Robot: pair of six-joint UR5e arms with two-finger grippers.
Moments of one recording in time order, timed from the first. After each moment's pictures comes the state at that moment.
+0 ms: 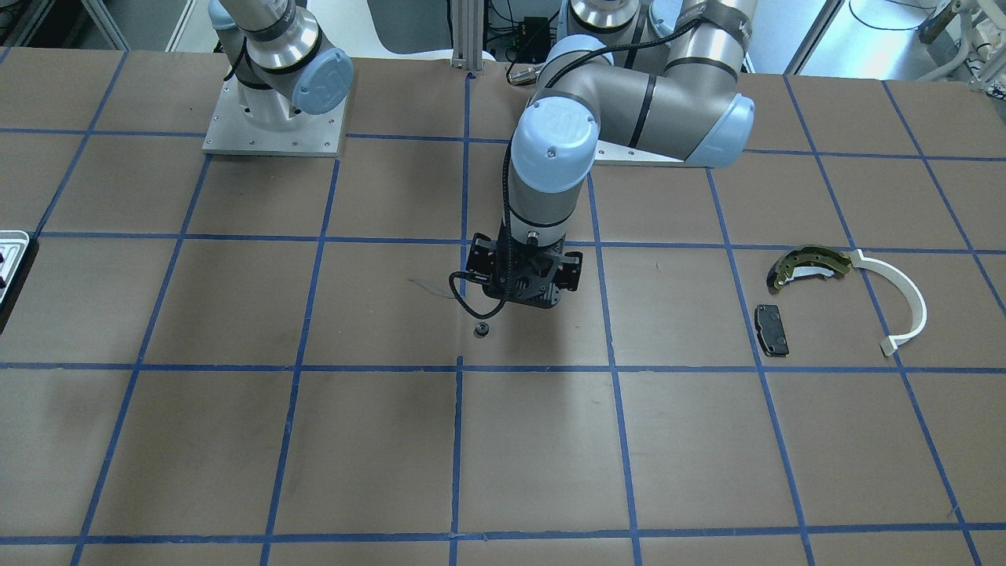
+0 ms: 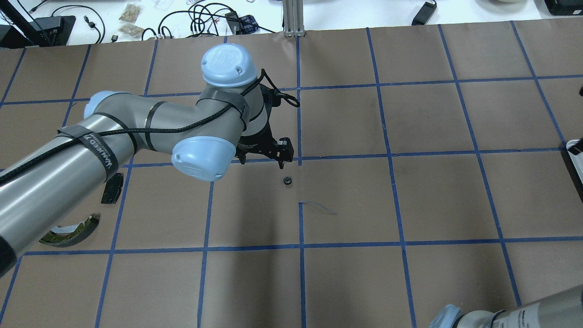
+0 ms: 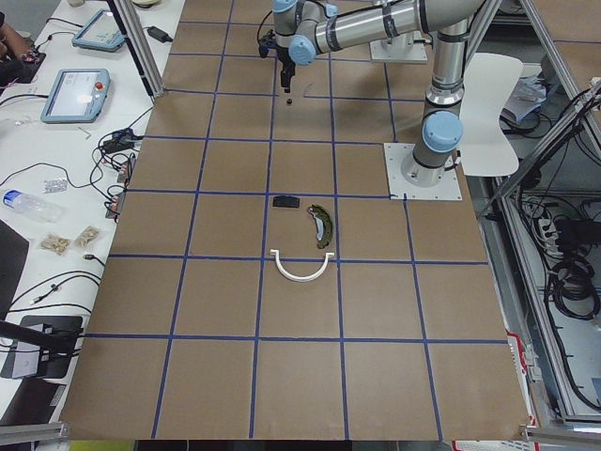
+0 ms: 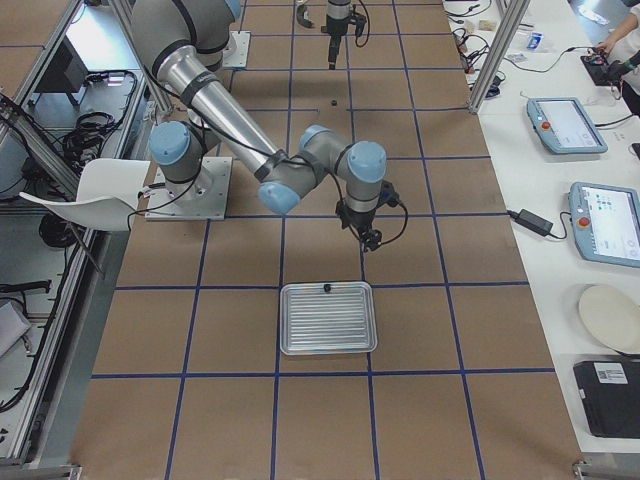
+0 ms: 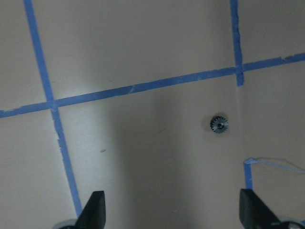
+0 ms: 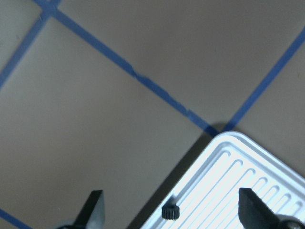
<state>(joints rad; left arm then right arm) -1.88 -1.86 -1.80 -1.09 1.53 -0.11 0.78 -1.27 1.78 -2.11 -1.59 -1.45</state>
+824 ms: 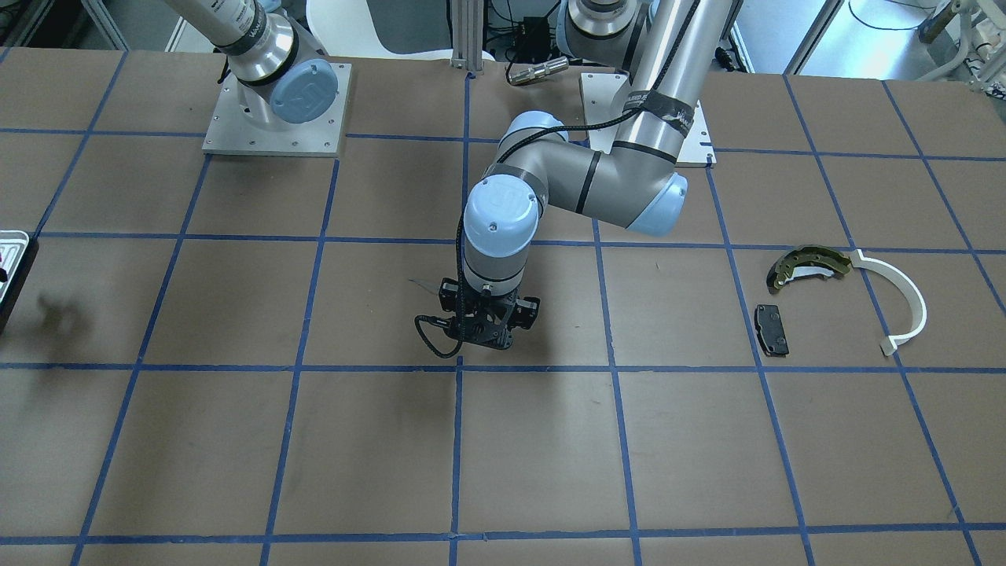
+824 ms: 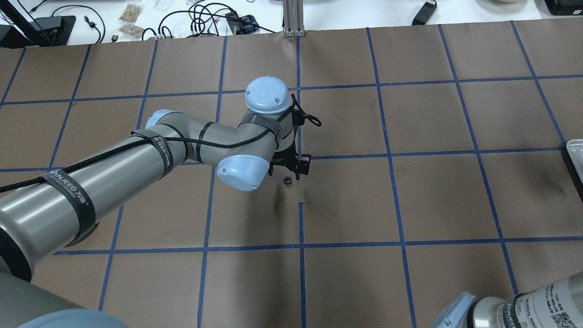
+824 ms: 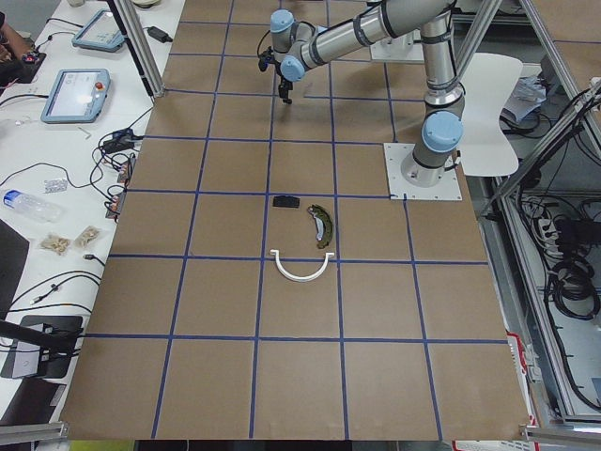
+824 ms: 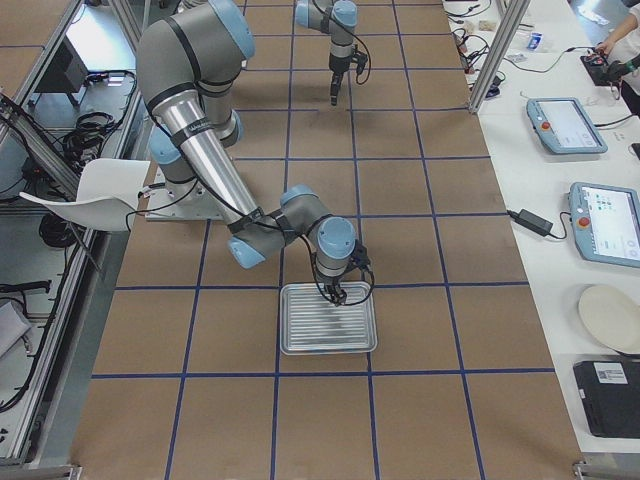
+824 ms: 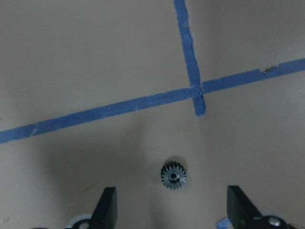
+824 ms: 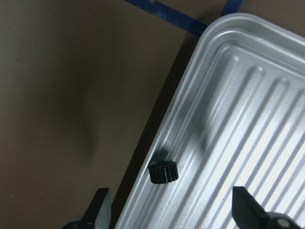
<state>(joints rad) -1.93 -2.03 -1.79 -0.94 1.53 -0.13 0.65 -1.15 1.83 -2.19 -1.58 -1.36</state>
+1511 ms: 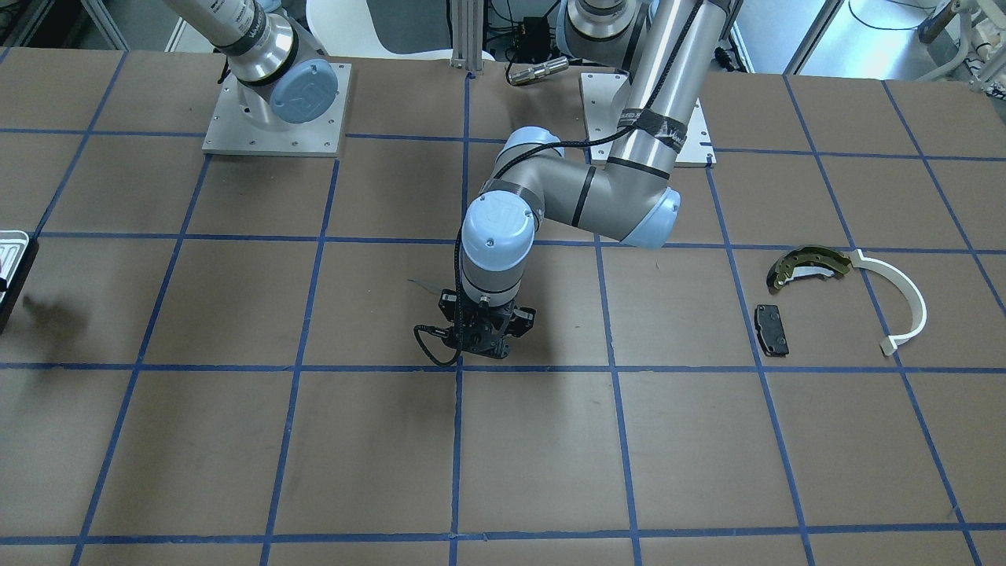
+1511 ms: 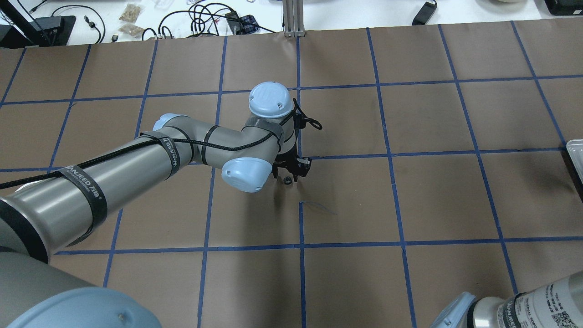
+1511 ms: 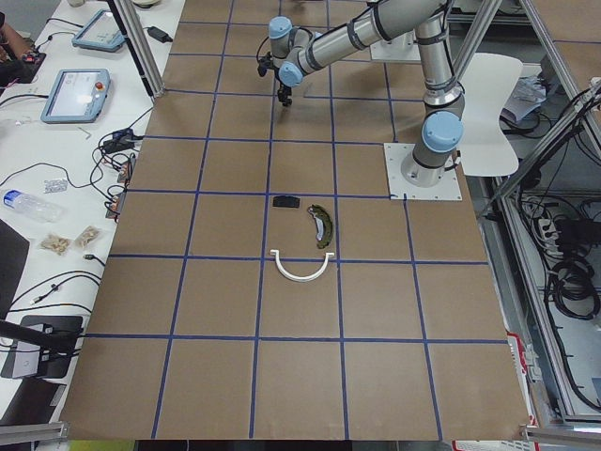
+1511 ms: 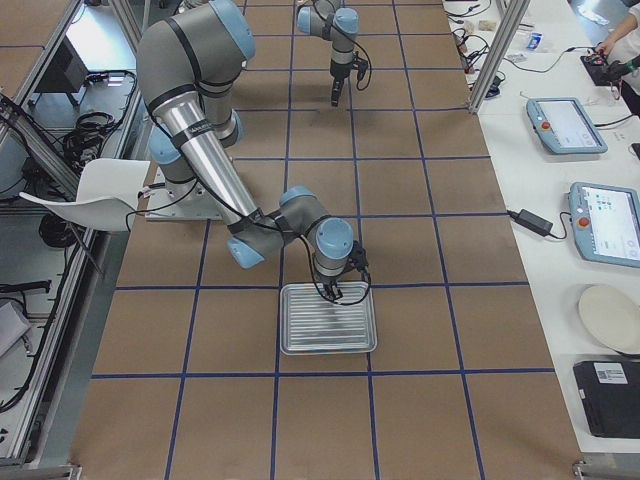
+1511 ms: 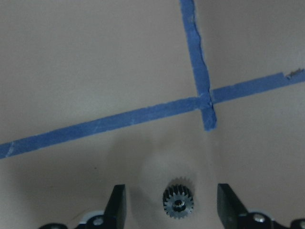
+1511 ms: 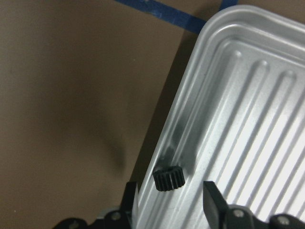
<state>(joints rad) -1.93 -2.06 -1.79 -0.91 1.53 -0.12 0.65 -1.15 1.84 -2.21 -1.58 -1.29</state>
